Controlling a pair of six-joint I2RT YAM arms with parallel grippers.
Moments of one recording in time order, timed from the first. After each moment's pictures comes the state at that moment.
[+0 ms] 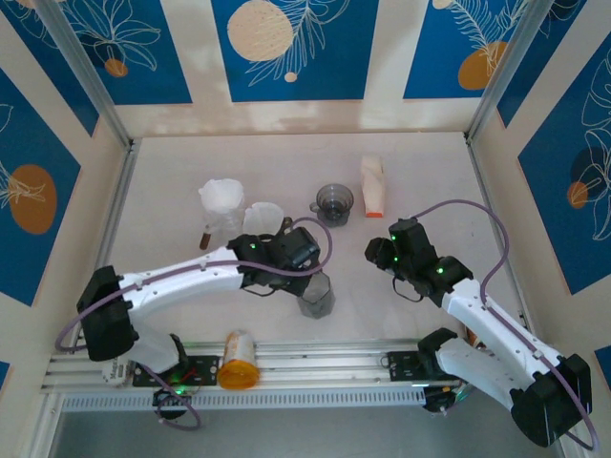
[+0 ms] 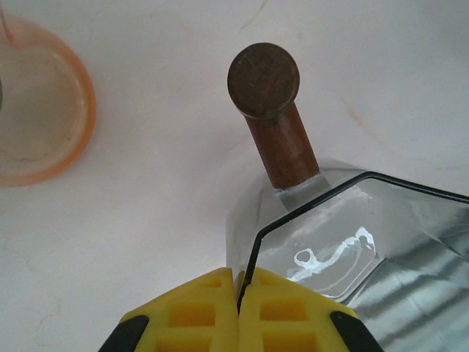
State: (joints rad) left arm -1.08 1.48 1.18 -0.85 -0.11 -0.58; right arm 0.50 0.88 0.65 -0.60 0.08 0.85
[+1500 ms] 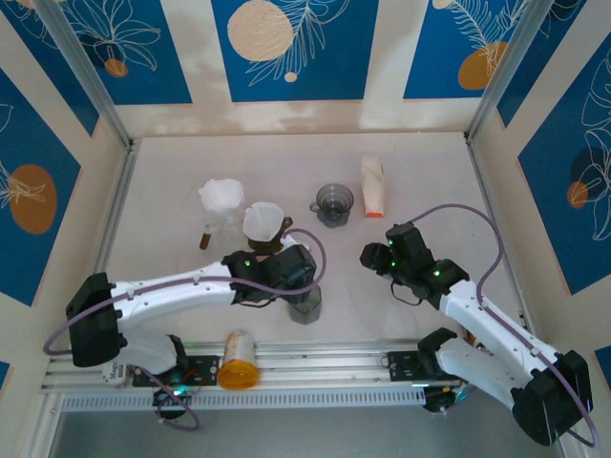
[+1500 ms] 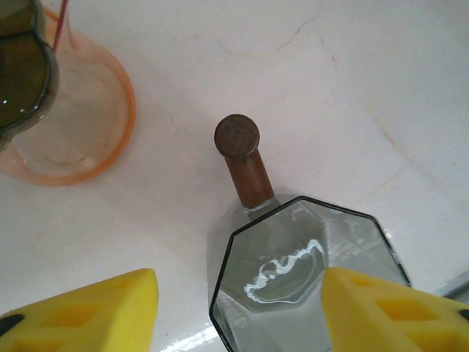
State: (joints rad) left arm -1.15 1.38 1.05 -0.74 -0.26 -0.65; right arm 0.52 0.89 0.61 -0.58 0.04 0.85
